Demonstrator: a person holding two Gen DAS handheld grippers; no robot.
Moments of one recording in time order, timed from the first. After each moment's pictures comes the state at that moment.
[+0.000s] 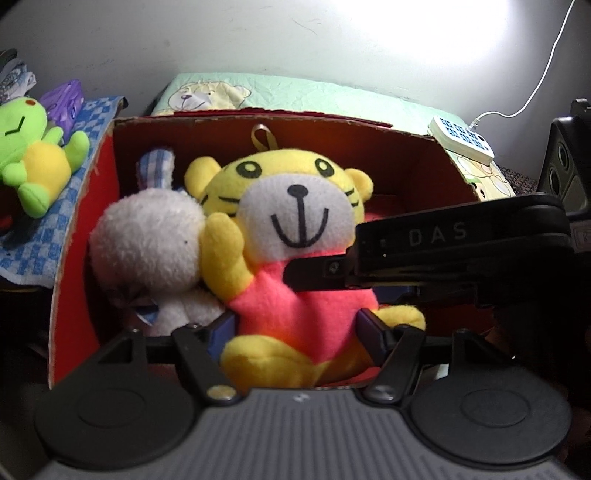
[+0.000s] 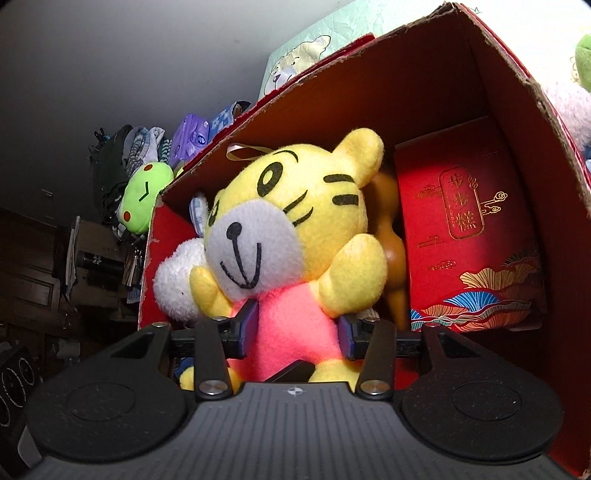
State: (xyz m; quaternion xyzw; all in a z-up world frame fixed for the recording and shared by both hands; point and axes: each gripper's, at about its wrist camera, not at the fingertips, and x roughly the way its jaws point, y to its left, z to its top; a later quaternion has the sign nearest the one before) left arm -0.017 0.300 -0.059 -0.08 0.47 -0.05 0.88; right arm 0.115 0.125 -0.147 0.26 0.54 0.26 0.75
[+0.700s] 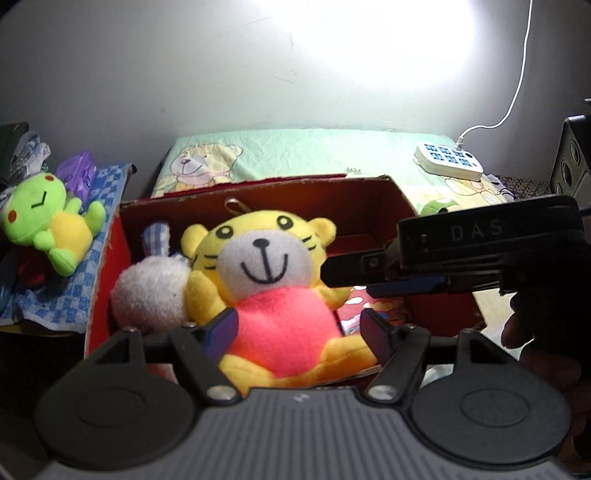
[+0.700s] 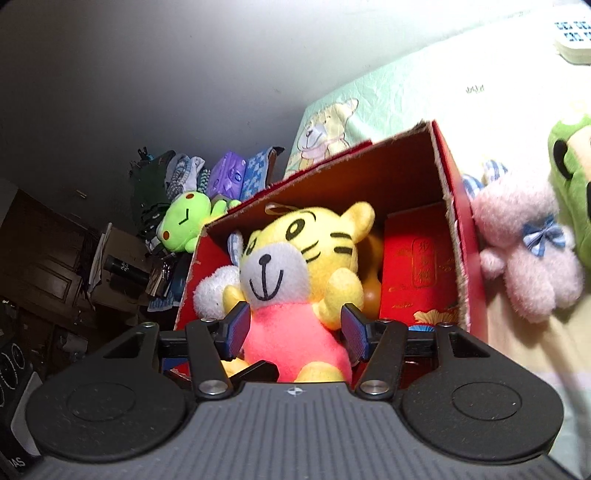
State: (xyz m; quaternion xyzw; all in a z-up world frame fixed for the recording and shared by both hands) left arm -0.039 0.249 -0.007 -0.01 0.41 -0.03 0.91; right arm 0.095 0.068 -0.098 0.25 0.46 0.31 0.80
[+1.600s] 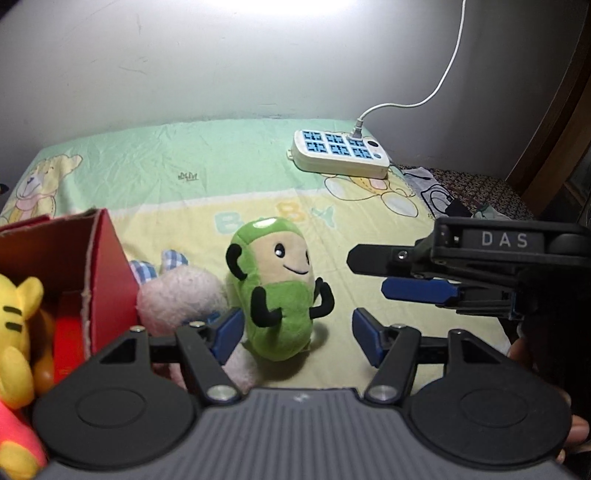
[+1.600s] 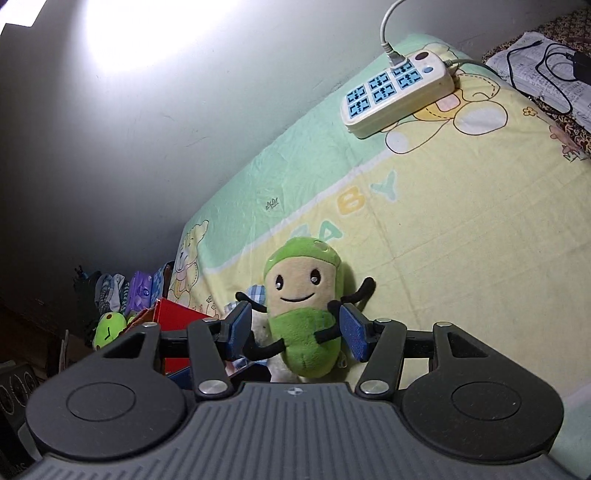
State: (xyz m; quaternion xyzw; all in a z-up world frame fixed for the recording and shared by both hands) left arm 0.085 0.041 -0.061 -0.05 0.43 -0.10 0.90; right arm 0.149 -0.166 -0.149 0.34 0.43 0.17 0.82
